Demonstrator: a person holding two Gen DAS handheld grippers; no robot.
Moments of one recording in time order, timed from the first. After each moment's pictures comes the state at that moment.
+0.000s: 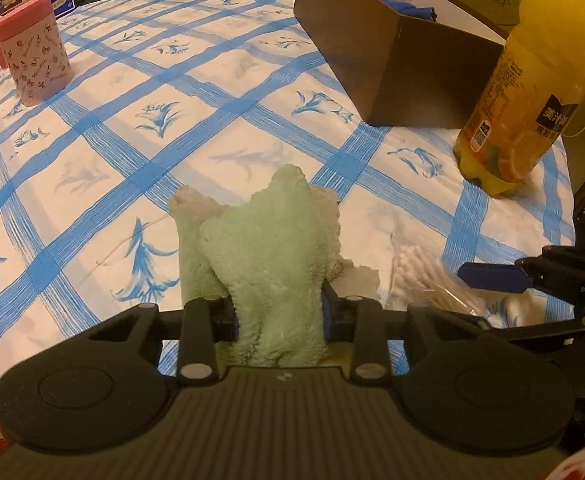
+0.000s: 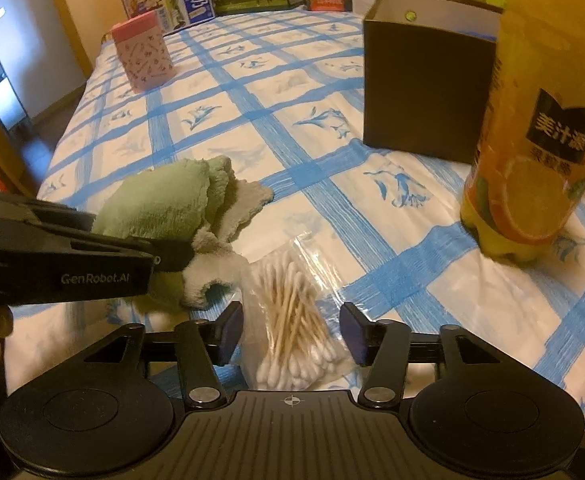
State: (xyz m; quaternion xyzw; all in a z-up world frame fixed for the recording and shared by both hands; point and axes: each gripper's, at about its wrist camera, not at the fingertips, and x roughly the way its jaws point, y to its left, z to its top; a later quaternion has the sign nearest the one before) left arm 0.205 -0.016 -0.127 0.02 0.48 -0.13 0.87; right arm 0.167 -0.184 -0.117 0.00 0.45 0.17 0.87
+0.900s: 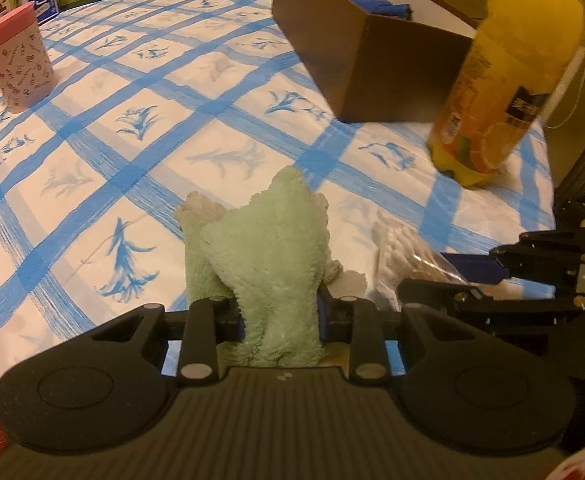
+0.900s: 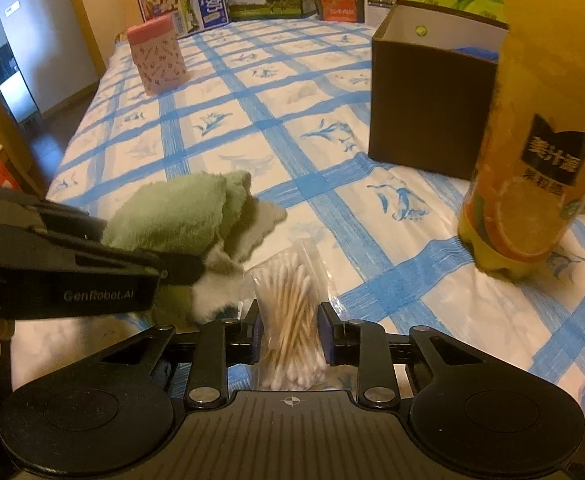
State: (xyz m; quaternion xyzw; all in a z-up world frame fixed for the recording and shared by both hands) left arm 0.193 -0.026 -0.117 0.02 0.48 -0.15 0.86; right arm 0.159 -0.192 -0.104 -0.01 0.44 0.18 0.88
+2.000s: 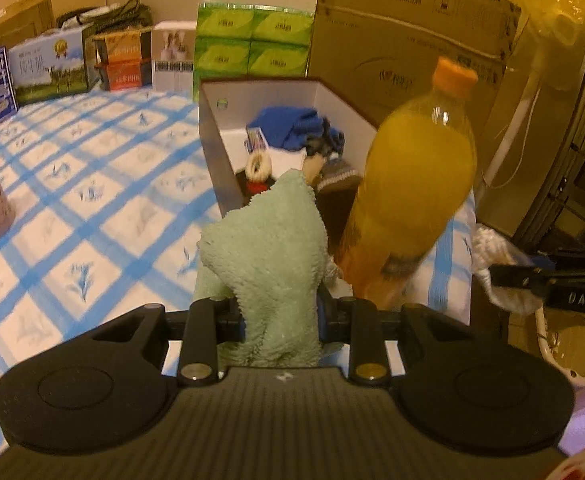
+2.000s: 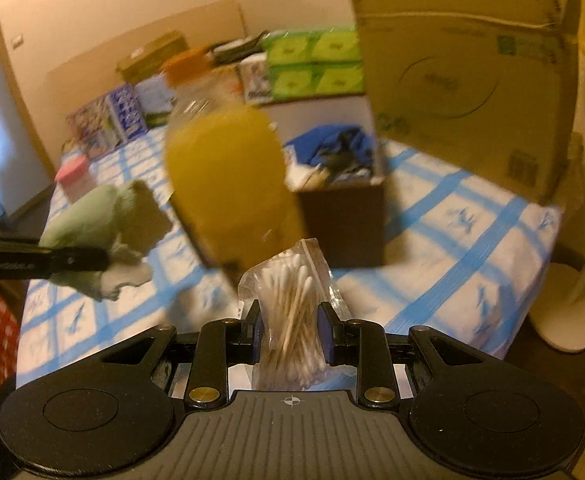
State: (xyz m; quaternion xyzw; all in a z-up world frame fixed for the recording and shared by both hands) left arm 0.223 -0.099 -0.005 0.02 0.38 -0.21 0.90; right arm 0.148 -0.381 -0.004 0.08 0.36 0.11 0.92
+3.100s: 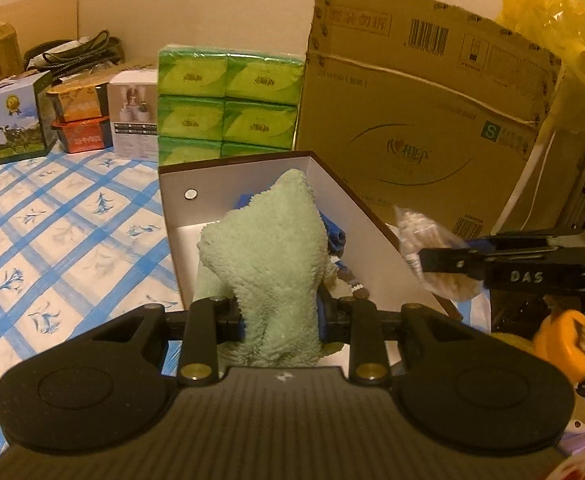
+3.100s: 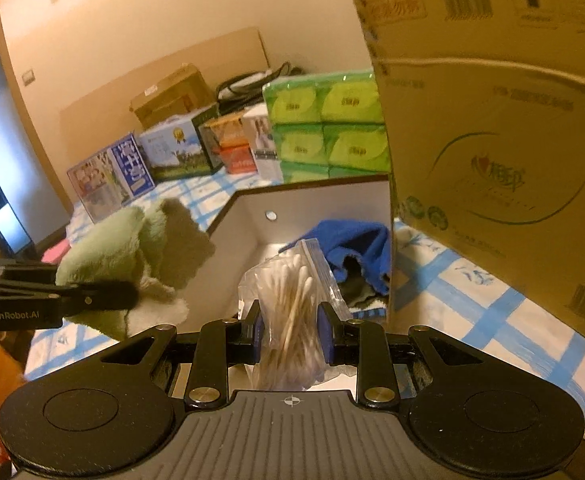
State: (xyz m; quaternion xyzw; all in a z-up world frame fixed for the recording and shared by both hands) left arm 0.379 -0.163 0.025 0.02 0.35 -0.24 0.91; right arm 0.350 -0.421 0.018 0.10 0.33 0.17 0.92
